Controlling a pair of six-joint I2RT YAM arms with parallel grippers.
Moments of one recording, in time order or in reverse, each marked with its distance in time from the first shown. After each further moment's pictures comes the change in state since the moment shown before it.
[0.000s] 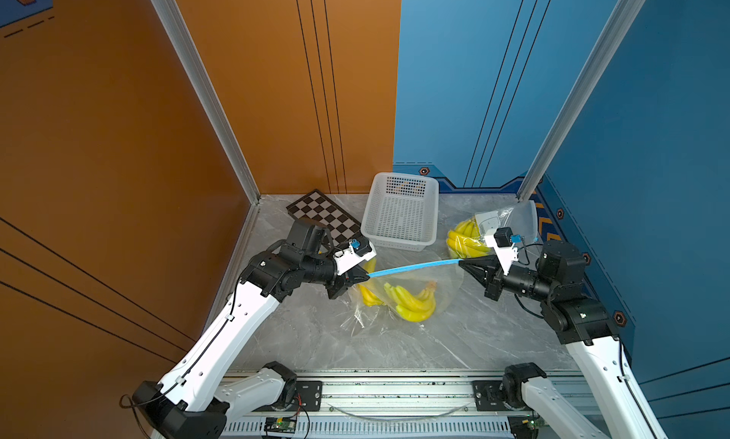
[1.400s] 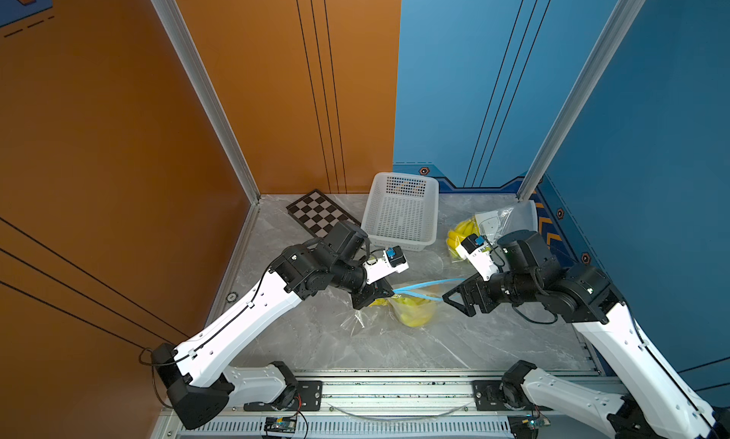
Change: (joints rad) left arm -0.302 0.147 0.163 -0.076 -0.113 -0.189; right arm 0.458 0.262 0.454 -0.716 0.513 0.233
